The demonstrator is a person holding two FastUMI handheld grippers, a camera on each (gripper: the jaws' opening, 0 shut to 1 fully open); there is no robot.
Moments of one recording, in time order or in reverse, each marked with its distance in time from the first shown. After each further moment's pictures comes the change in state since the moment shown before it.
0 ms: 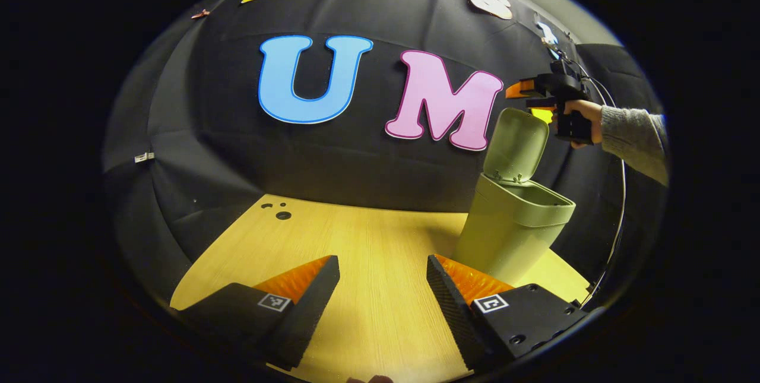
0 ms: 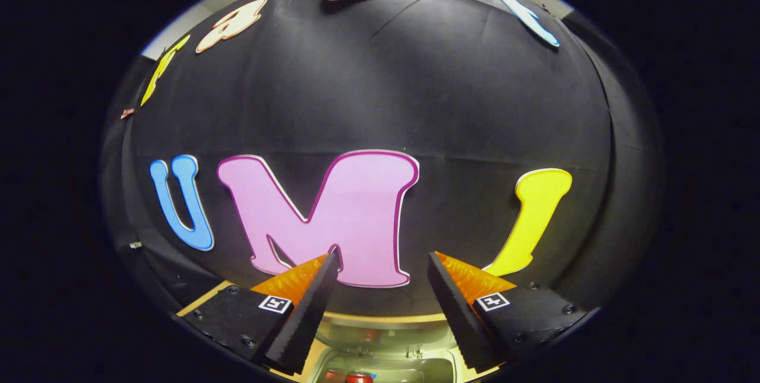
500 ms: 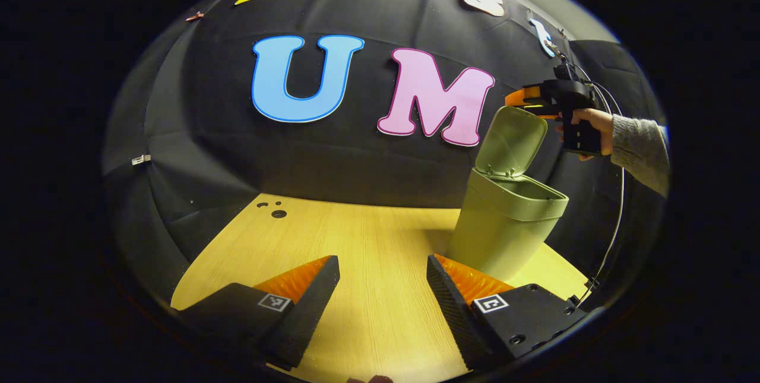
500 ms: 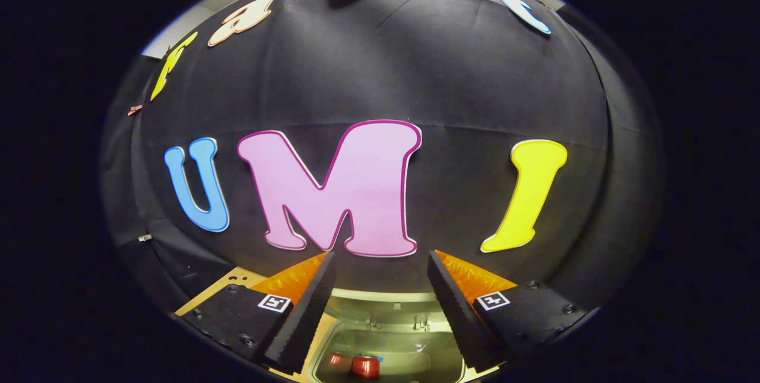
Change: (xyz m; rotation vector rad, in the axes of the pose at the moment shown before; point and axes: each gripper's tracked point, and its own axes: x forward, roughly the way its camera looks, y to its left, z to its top) left arm -0.006 -0.013 -0.004 0.016 0.010 -0.022; right arm -0.054 0.006 -0.039 0.025 0.046 0.041
